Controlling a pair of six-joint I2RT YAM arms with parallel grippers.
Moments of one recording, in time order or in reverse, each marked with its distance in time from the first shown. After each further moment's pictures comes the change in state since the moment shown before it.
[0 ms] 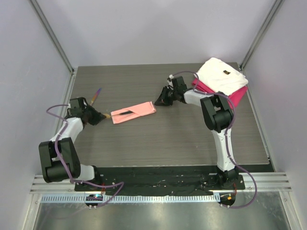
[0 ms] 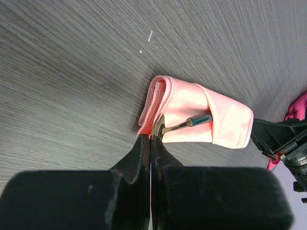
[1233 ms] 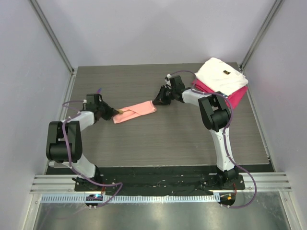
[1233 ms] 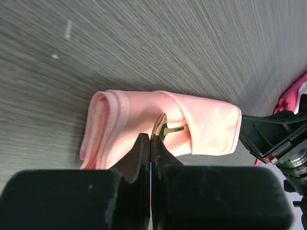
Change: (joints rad) left arm -0.193 0.230 0.053 0.221 -0.030 -0.161; right arm 0.015 0.050 0.065 0.004 -0.021 0.006
